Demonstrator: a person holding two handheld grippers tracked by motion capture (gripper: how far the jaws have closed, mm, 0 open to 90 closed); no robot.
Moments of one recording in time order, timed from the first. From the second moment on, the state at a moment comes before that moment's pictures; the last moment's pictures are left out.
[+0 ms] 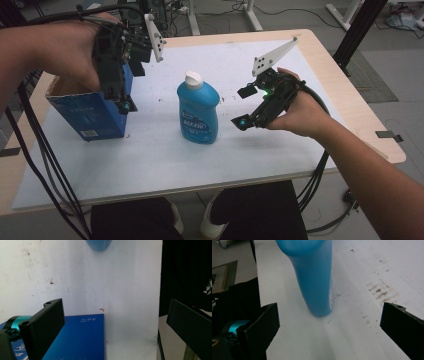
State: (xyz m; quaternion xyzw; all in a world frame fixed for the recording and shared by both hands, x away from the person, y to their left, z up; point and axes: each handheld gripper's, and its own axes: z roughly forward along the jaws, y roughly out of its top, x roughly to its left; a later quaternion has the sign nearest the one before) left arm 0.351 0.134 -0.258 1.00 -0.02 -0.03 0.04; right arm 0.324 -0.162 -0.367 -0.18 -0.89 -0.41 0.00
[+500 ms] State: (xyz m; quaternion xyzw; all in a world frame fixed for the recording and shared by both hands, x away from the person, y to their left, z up) left arm 0.349 0.140 -0.258 1.00 -0.02 -0.03 0.05; right arm 0.323 -0.133 -0.392 -0.19 -0.87 -0.45 0.02
